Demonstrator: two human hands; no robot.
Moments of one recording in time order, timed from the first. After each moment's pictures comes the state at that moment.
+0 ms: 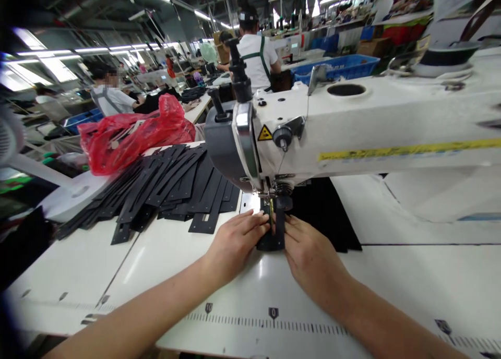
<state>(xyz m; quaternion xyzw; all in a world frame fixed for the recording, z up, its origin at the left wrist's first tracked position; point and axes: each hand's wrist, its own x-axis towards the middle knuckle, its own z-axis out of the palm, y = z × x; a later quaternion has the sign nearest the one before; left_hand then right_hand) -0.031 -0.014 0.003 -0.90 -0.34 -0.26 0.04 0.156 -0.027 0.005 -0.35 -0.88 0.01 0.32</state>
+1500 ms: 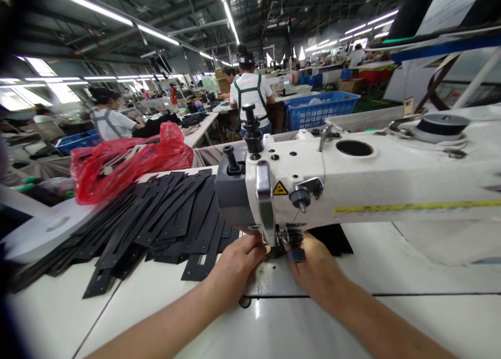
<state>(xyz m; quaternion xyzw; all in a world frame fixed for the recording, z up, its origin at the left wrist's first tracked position) -0.040 0.024 -0.002 -0.90 -0.36 -0.25 -0.07 0.154 0.031 -0.009 -0.40 -0.85 -0.02 0.34</state>
